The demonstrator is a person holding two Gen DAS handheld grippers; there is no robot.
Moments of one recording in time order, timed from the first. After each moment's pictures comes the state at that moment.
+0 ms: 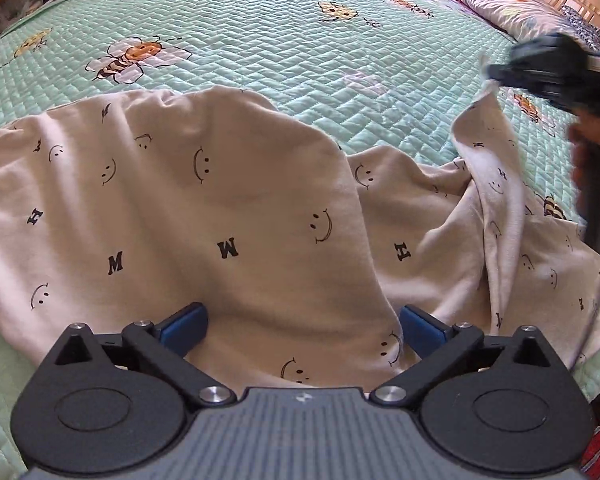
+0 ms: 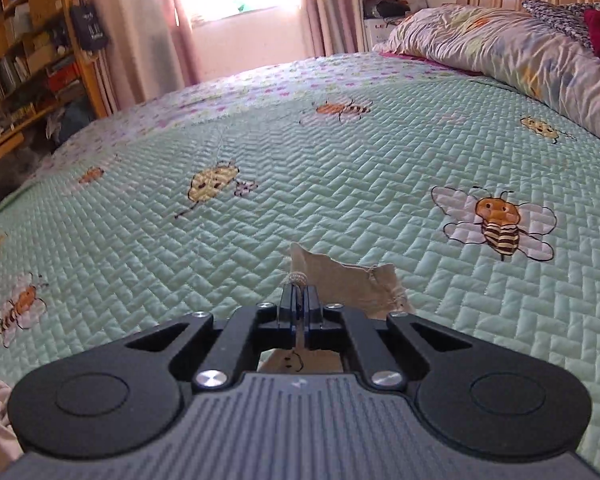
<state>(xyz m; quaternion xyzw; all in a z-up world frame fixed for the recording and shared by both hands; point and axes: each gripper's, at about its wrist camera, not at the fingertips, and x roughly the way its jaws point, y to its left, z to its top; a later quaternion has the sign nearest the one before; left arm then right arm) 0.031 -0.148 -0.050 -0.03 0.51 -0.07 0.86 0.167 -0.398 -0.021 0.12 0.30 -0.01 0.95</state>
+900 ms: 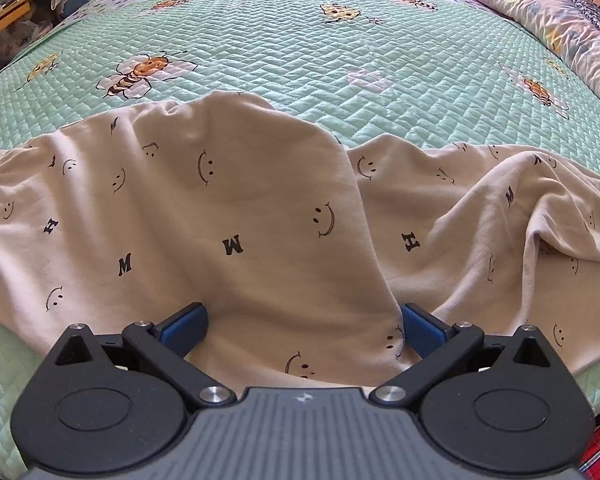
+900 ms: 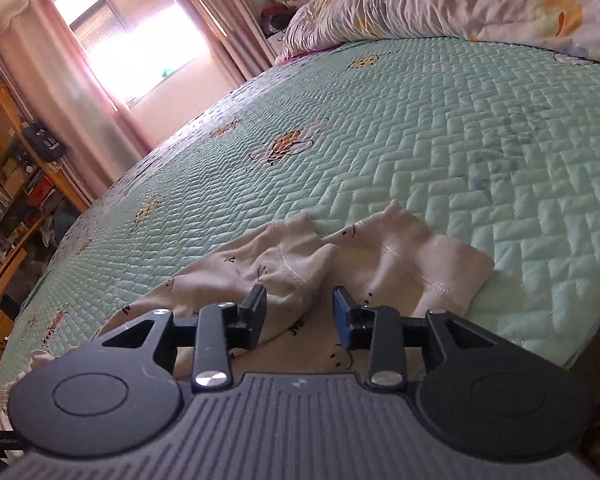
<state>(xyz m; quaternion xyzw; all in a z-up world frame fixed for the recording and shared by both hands) 0.025 -0.161 -0.052 0.01 0.50 -0.05 0.86 -0.036 -0.542 -0.076 0.29 0.27 -0.07 0.92</state>
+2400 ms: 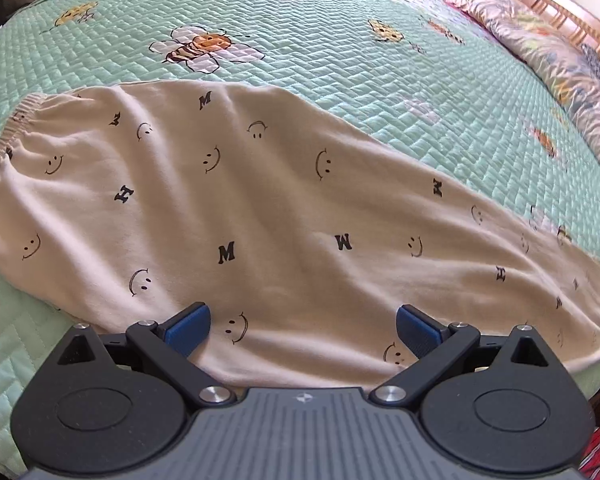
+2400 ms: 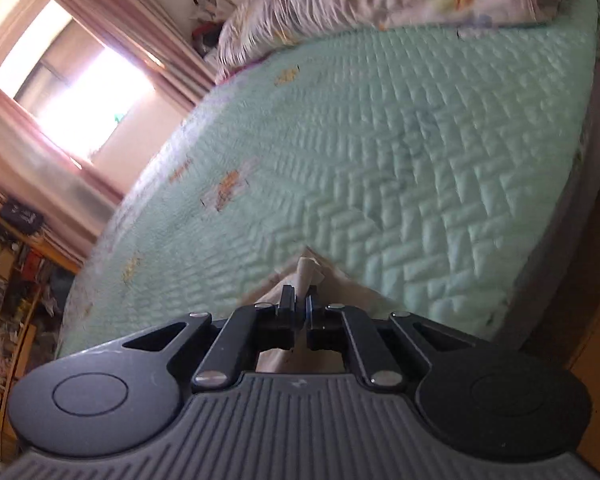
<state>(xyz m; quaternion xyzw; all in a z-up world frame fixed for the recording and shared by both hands) 0.018 -0.076 -0.040 -0.07 0.51 -0.06 0.85 -0.074 -0.620 -0.082 0.42 0.30 -0.12 0.85</state>
